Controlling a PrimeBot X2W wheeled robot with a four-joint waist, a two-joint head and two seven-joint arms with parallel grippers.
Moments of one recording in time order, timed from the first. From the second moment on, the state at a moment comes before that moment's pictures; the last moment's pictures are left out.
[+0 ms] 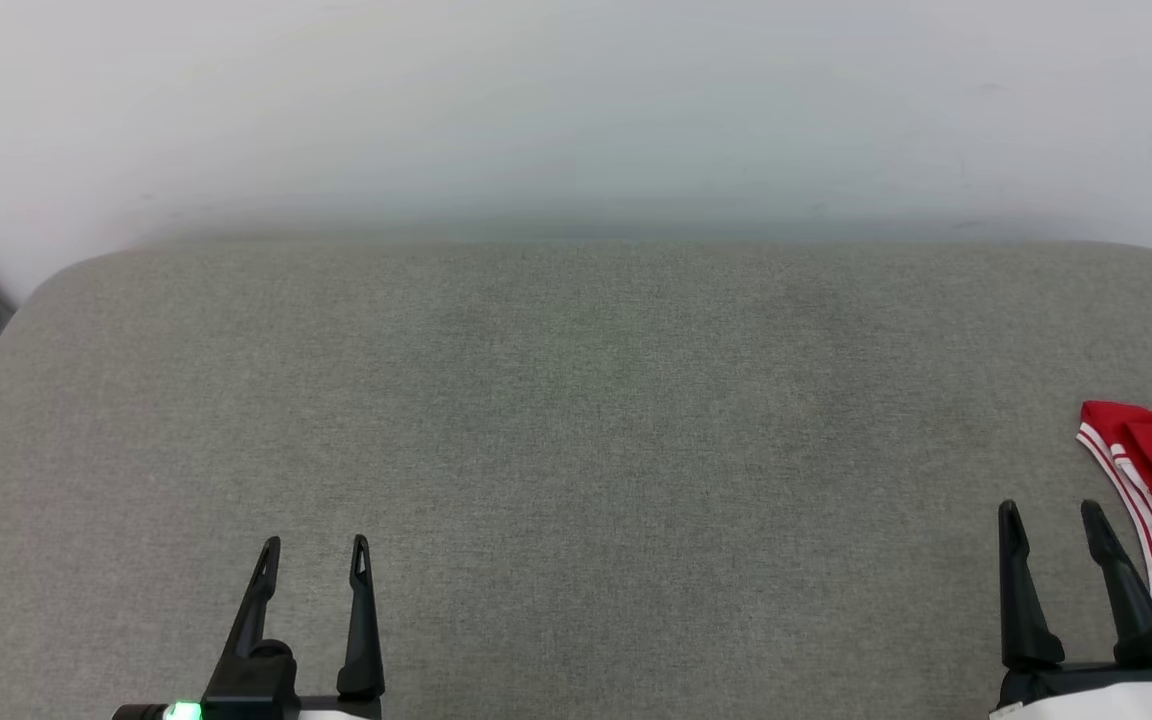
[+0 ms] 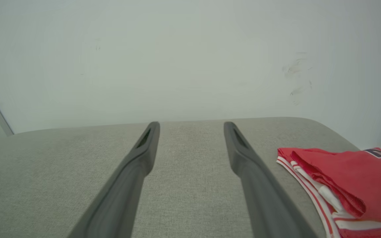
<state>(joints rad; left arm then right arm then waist) 0.14 0.08 -0.09 0.00 -0.02 0.11 -0.26 0.11 -0.05 -0.10 0.00 0.14 0.13 -0.26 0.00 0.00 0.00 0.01</state>
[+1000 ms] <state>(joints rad) 0.15 0.06 -0.08 0.06 -0.19 0.06 -0.23 0.15 -0.05 -0.07 0.08 0.32 0.13 -0.23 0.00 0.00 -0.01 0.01</state>
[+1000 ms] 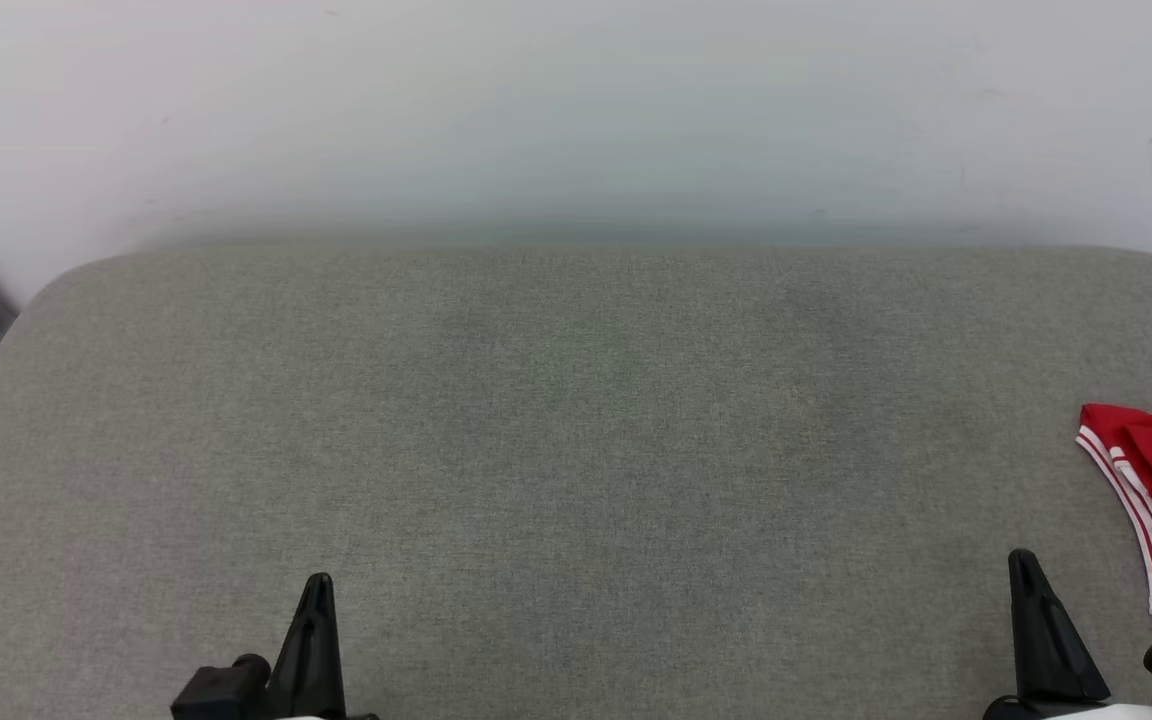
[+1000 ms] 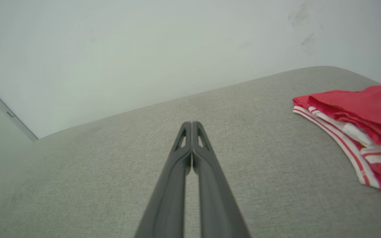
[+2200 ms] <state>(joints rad) 0.05 0.08 -0.03 0.14 -0.83 -0.02 -0.11 0.05 -0.07 -0.06 0.15 0.90 0.13 -0.10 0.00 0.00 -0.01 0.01</state>
